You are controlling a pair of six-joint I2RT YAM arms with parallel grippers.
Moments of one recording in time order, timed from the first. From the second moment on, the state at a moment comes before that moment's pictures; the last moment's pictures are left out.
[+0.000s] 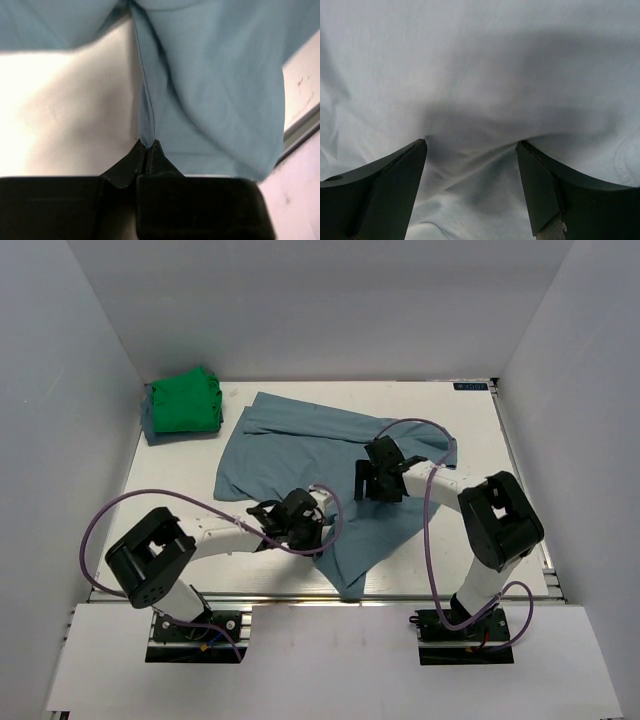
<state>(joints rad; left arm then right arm) -0.88 1.54 0.71 -0.10 0.16 -0.43 0.56 1.74 1.02 -0.34 0.08 0.49</state>
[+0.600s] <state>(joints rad) -0.91 1.41 0.58 -0.08 0.35 -0.48 0.47 1.77 1.05 -0.35 -0.04 0.58</state>
